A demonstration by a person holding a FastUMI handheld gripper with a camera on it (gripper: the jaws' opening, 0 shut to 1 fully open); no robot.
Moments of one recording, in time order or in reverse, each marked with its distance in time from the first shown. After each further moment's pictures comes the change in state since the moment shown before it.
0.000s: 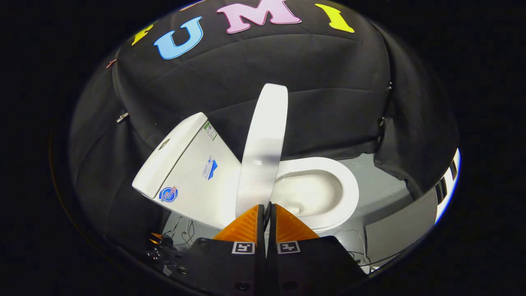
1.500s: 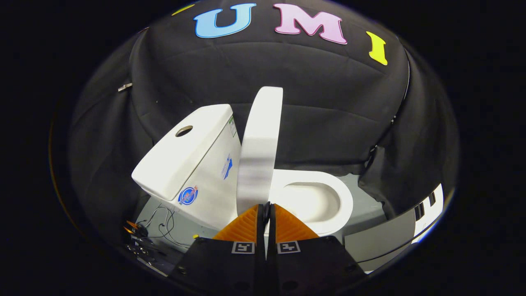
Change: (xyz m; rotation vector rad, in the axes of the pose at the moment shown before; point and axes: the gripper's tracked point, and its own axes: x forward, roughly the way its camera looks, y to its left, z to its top) arm 0.006 0.111 0.003 -0.218 -0.021 -0.150
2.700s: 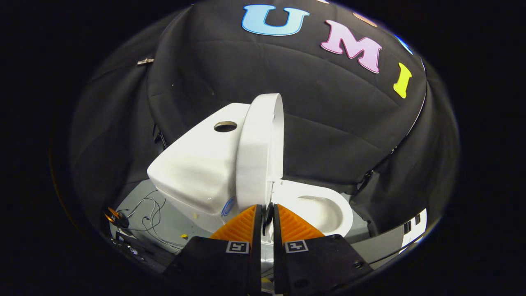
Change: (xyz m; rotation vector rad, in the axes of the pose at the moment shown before) arm 0.015 0.101 0.005 -0.211 -0.066 -0.066
